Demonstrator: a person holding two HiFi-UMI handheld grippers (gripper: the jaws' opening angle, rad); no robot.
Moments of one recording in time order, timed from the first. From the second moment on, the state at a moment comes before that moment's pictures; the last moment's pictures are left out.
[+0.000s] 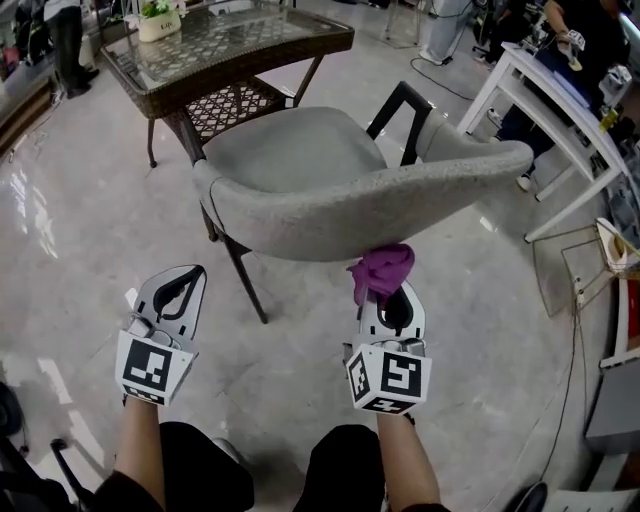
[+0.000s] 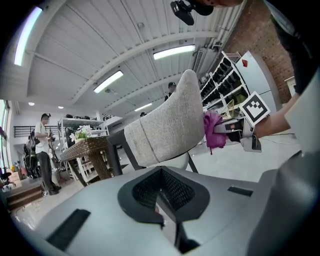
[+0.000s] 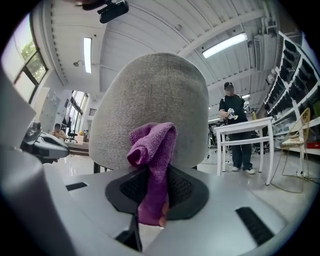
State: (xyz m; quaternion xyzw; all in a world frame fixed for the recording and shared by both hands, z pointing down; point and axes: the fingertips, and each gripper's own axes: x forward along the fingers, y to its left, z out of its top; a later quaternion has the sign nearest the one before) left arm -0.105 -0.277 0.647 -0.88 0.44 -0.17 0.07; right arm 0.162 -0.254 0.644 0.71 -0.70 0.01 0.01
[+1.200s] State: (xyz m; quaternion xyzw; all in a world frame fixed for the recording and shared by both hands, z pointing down) left arm -0.133 -0.249 0.637 -0.87 0.46 -0.13 0.13; right arm 0.007 -0.269 0.653 0.58 -0.81 -0.02 0.02
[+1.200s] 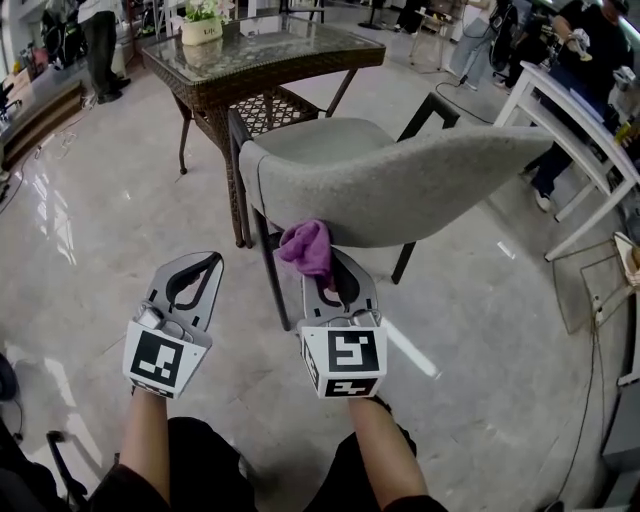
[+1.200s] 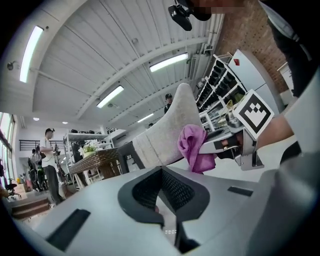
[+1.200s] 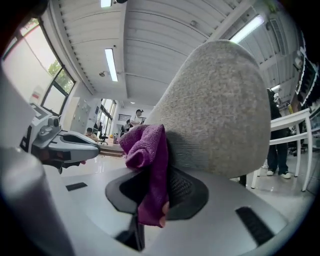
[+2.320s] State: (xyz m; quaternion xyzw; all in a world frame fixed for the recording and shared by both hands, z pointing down) left arm -0.073 -0.247 0.655 -0.89 0.41 -0.13 0.13; right arm 0.219 -0.239 0.685 0.71 -0.70 0.03 0.01
